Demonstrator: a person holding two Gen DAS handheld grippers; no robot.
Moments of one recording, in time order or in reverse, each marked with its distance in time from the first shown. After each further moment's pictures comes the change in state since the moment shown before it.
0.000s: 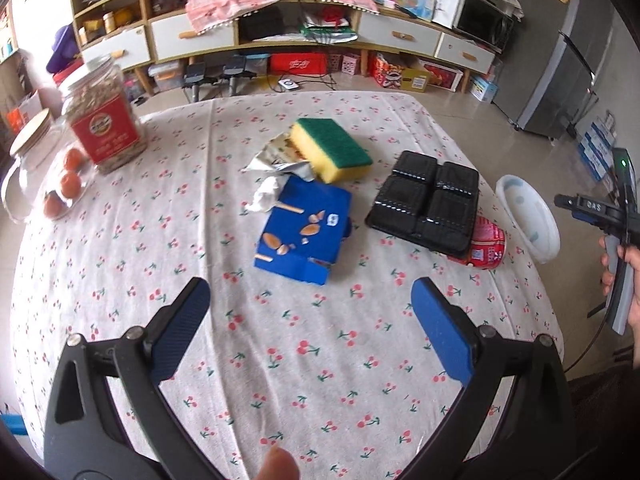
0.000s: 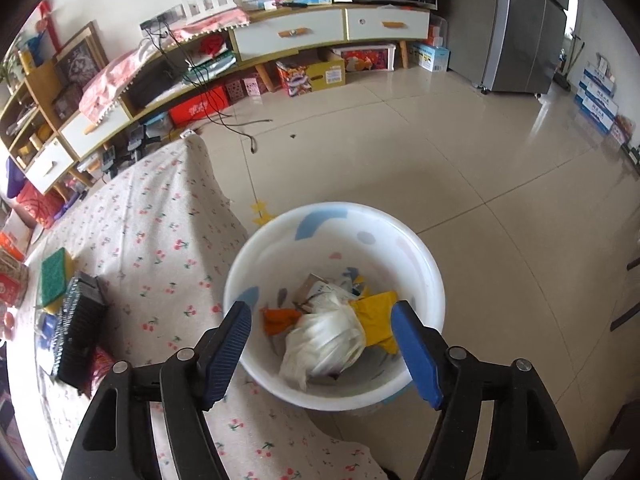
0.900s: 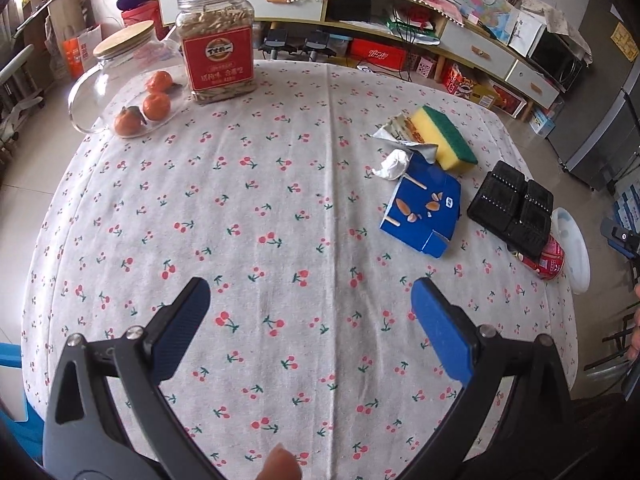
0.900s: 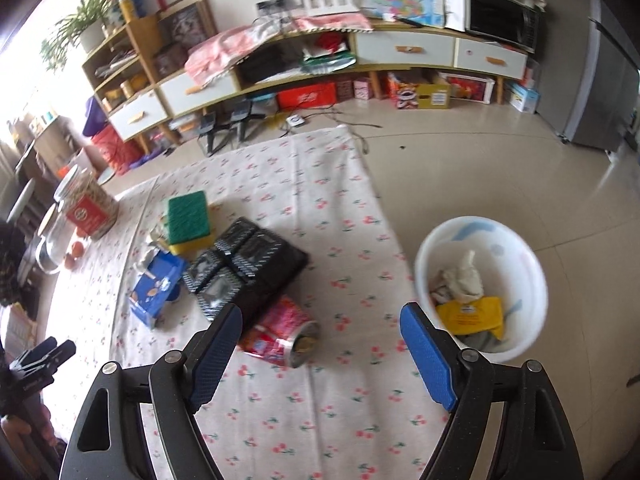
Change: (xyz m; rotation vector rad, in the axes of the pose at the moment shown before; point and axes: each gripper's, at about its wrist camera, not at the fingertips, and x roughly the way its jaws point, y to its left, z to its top) left arm -0.008 0.087 -0.032 -0.213 0.054 0.112; right arm -0.053 0.144 -0.035 -0.235 -0.006 0.221
